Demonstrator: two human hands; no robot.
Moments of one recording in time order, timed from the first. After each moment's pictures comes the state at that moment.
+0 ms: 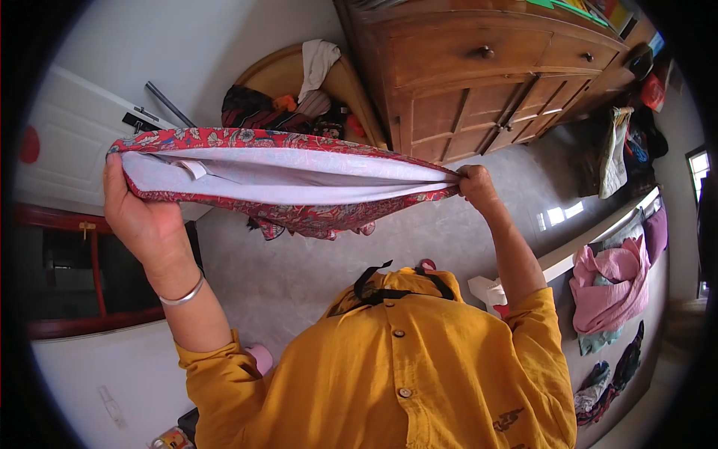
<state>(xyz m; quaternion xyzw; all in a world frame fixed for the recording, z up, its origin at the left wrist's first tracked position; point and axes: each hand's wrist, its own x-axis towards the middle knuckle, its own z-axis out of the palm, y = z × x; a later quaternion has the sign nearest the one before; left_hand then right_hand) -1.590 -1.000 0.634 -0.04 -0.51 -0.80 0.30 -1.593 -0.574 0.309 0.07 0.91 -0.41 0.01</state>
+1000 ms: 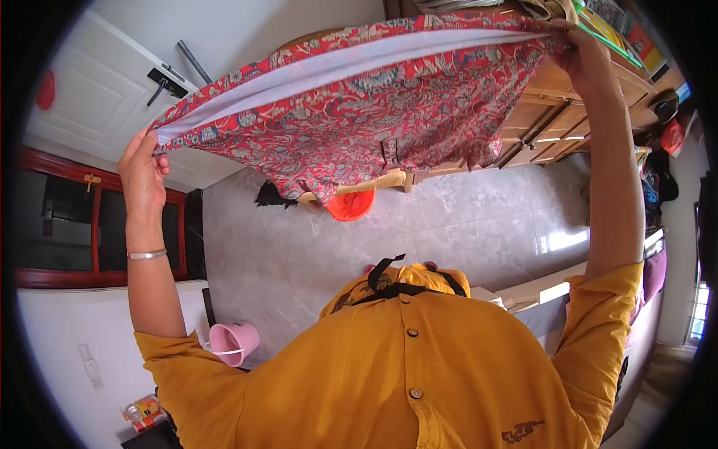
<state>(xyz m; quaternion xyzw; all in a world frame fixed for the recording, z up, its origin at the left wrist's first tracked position) -1.595 -1.139 0.614 0.12 -0.74 -0.63 0.23 -1.719 -0.528 0.600 -0.05 0.67 -0.73 -0.10</state>
